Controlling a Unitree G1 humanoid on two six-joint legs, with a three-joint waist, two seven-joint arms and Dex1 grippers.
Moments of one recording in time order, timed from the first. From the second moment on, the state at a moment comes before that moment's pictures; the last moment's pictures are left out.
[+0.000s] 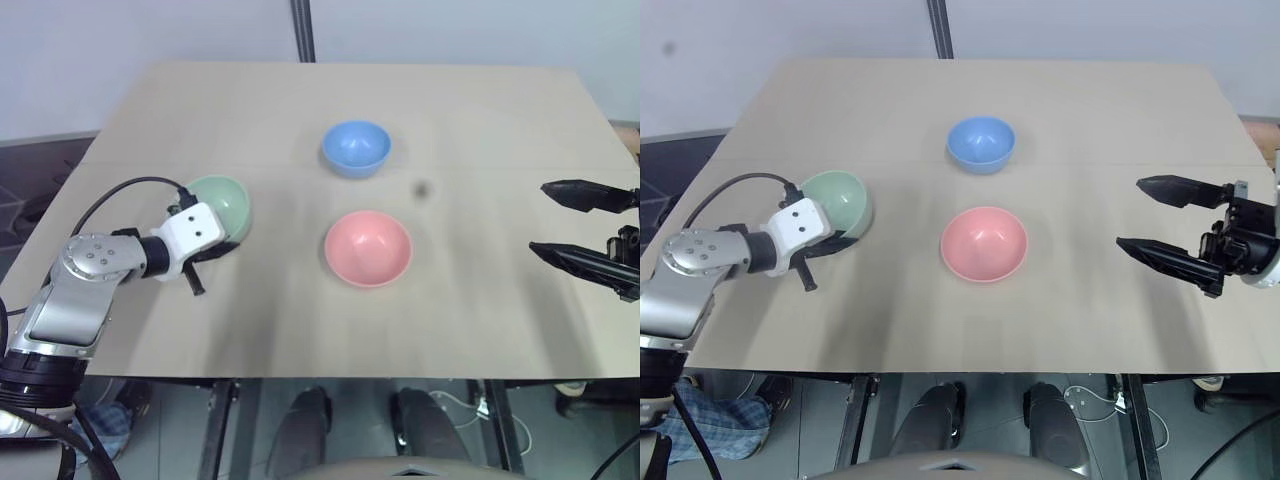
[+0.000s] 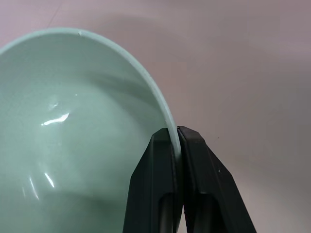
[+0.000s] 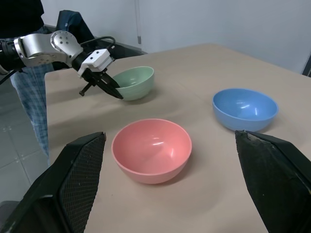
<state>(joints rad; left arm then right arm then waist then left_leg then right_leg) -0.29 1.01 0.03 -0.07 -0.11 0.26 -1.00 -0.13 -0.93 -0.60 -0.43 0.95 0.69 1.13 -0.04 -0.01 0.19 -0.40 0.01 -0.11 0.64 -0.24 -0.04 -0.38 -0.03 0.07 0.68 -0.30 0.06</state>
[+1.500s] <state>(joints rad) -0.96 0.66 -0.43 0.21 -0.11 -0.29 -1.56 -0.17 -0.94 -0.52 -0.39 0.95 0.65 1.13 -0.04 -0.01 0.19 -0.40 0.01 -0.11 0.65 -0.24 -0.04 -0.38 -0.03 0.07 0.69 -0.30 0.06</state>
